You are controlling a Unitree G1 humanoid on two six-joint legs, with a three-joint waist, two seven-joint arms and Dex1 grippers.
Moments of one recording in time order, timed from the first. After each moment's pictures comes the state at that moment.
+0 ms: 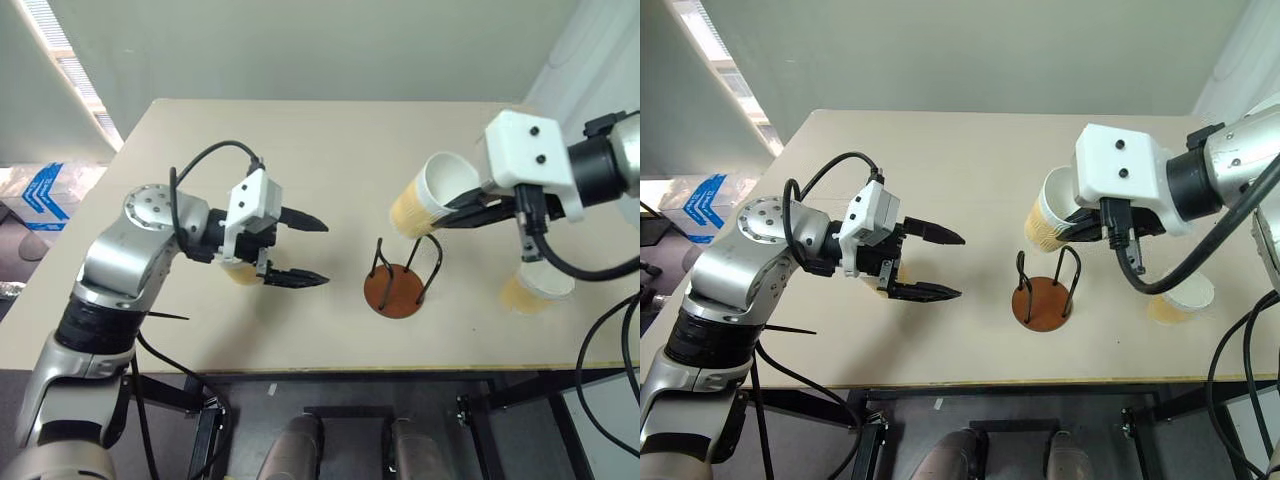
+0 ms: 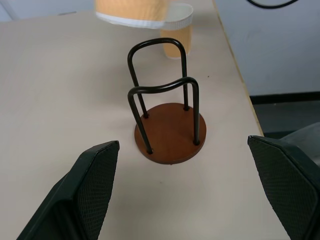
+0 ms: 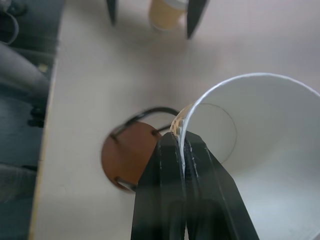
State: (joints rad) left arm -0.73 0.80 -0.14 -0.13 -0.45 0.54 -1.31; right arm -1.06 -1.05 0.19 -0.48 0.26 0.91 1.47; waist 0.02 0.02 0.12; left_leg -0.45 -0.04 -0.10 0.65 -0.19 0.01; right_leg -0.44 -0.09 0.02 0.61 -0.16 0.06
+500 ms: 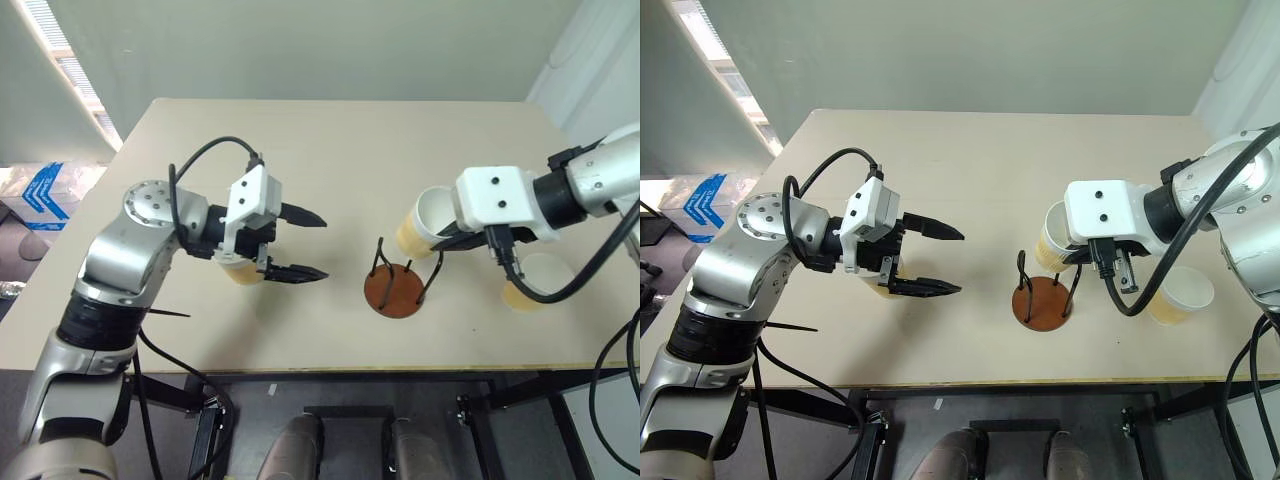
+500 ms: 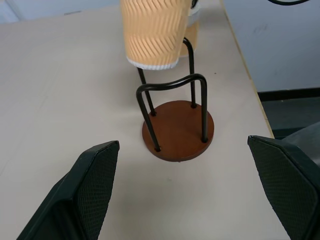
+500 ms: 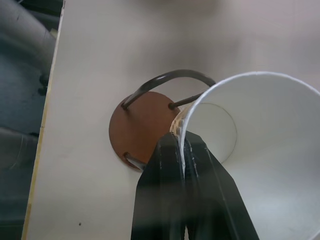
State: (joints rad) left arm -0.74 0.80 -0.14 -0.12 -0.43 0.53 -1.30; right arm -0.97 -1.08 0.32 -0.41 0.19 0.69 1.46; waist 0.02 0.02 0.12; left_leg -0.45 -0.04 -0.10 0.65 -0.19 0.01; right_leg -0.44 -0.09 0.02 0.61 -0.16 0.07
